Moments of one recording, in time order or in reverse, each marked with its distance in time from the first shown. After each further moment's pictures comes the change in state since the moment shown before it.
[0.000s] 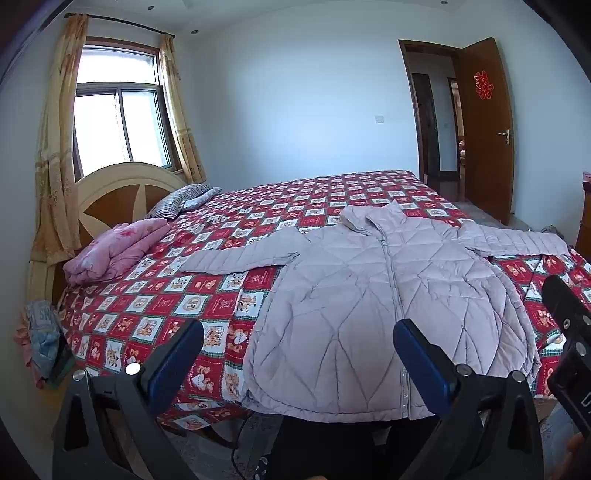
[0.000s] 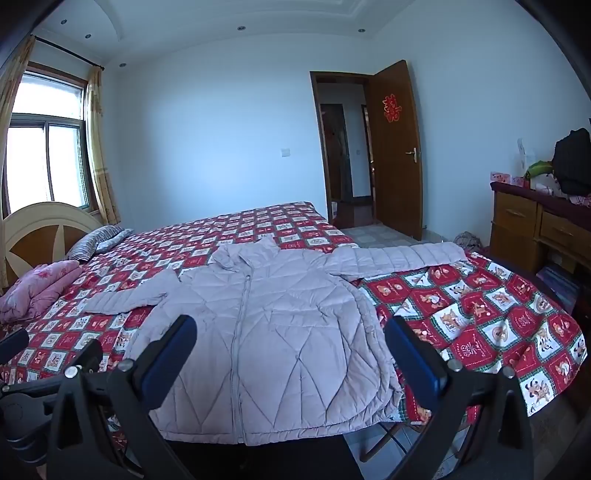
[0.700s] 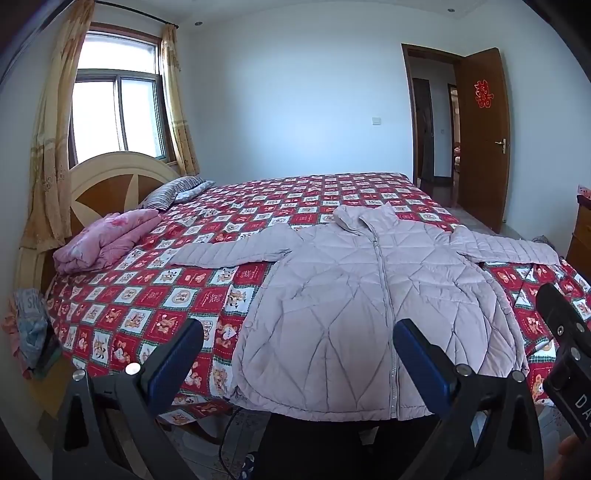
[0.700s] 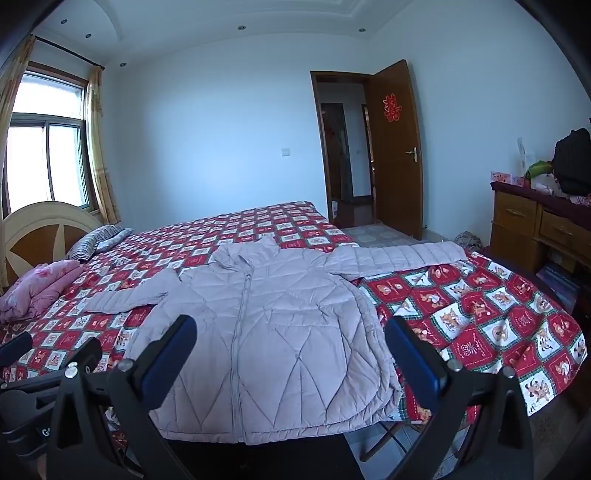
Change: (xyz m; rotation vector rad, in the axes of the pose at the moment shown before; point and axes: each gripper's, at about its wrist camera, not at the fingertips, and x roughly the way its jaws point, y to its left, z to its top) left arm 0.001 0.008 0.000 -0.052 0.018 -0.052; right arm 0.001 0.002 0.000 -0.005 0.011 -0.002
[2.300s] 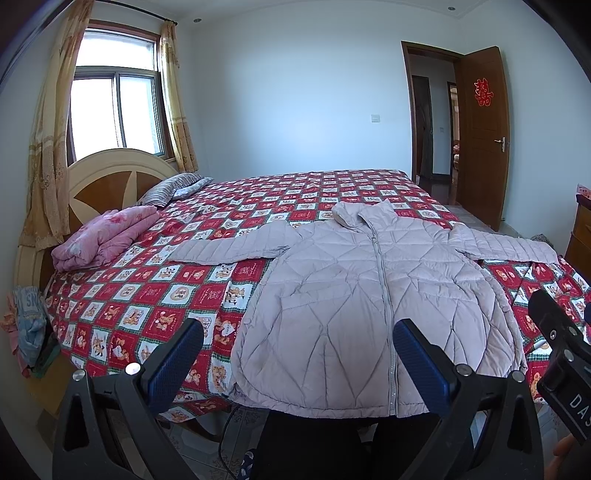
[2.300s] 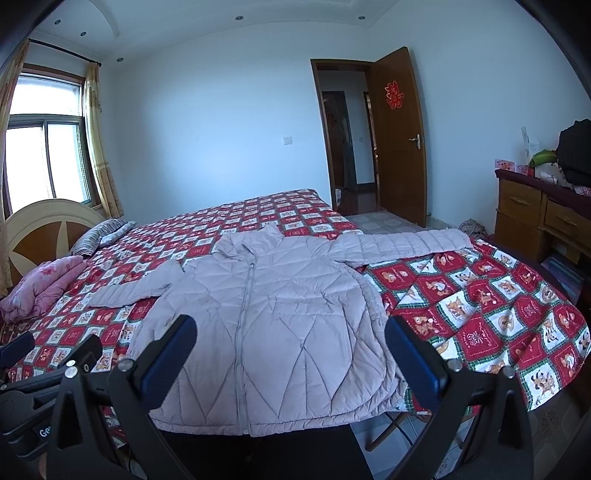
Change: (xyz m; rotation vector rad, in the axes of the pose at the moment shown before) left arm 0.000 -0.001 0.001 -0.004 0.013 -0.005; right arm 0.004 0.008 -0.009 0.007 0.047 0.016
